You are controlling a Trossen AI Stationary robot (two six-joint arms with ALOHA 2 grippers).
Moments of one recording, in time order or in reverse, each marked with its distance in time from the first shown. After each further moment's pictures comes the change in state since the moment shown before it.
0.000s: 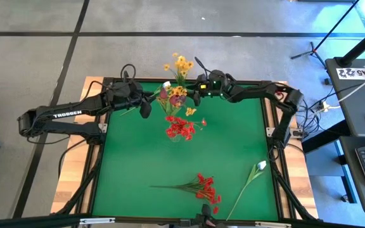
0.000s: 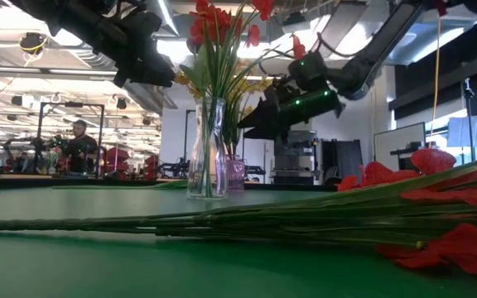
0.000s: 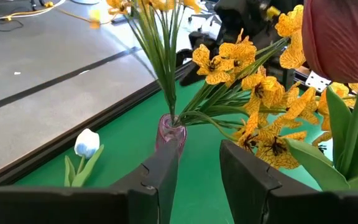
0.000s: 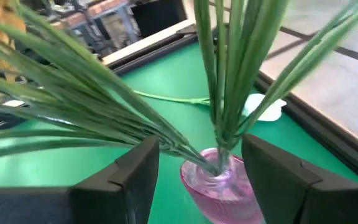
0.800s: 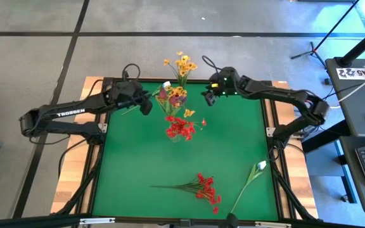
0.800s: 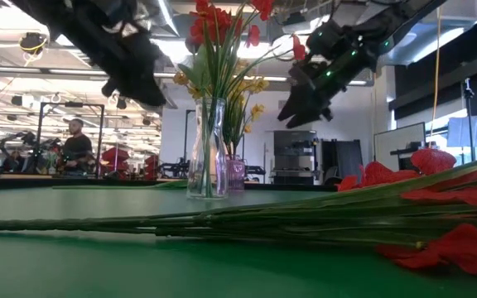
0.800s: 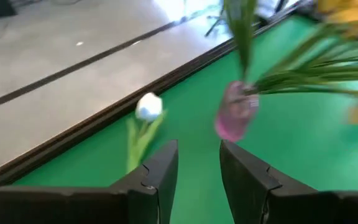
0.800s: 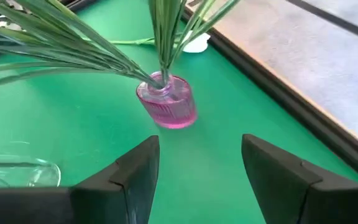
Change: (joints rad) left arm 0.074 0.059 0.000 -0.114 -0.123 0.014; right arm 0.000 -0.345 0.000 -0.656 0.229 -0.053
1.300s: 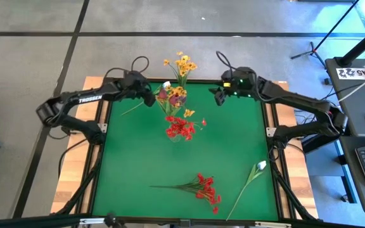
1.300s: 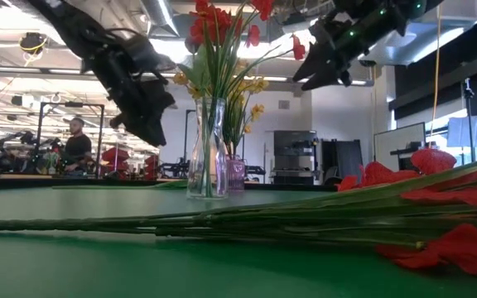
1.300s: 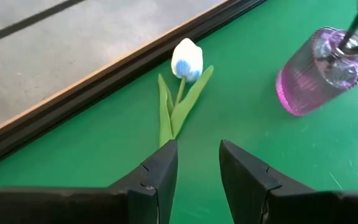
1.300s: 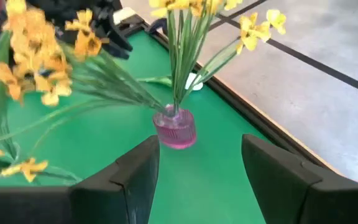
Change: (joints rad) left arm 0.249 0.330 0.088 -0.002 0.198 0.074; right arm 0.075 -0.250 0.000 -0.118 0.136 0.024
